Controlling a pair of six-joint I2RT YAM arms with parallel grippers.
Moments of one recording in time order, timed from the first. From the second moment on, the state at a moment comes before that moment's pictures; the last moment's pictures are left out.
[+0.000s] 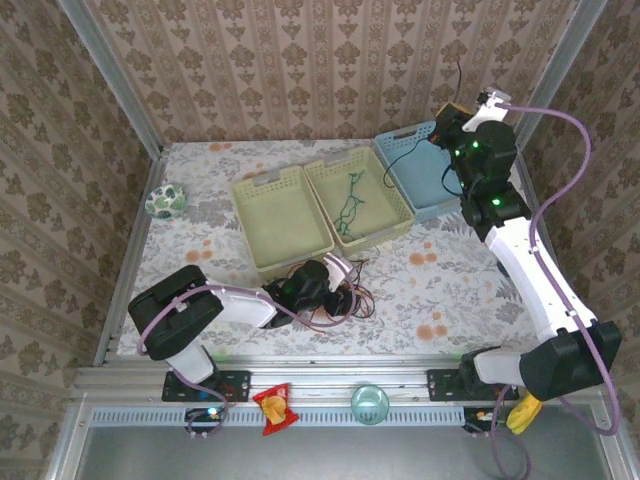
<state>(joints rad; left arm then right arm) -1.03 1.63 0.57 0.48 0.05 -0.19 0.21 1.29 1.30 0.05 0.21 0.46</state>
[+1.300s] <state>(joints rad) -1.03 1.63 0.57 0.48 0.06 -0.19 0.25 1.98 1.77 -0.25 0.54 0.02</state>
